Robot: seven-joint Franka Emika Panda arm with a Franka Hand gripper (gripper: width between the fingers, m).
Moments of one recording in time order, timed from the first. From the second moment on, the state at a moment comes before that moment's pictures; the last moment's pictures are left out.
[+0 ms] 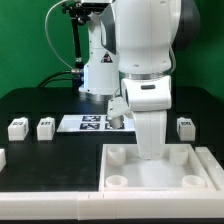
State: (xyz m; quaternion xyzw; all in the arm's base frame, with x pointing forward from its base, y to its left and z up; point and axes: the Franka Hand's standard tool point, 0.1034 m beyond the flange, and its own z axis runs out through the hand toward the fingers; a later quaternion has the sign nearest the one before) arm 0.502 0.060 0.007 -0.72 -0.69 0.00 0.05
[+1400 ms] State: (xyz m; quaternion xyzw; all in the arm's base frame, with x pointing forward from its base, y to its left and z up) arm 0.503 0.071 0.027 -0.77 -0.63 0.00 0.03
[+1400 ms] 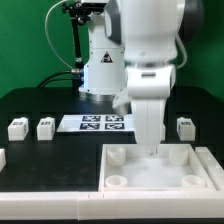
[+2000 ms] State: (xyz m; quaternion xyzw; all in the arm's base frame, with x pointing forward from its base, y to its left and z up) arm 0.486 0.145 0.066 -0.95 -0.32 0.00 0.02
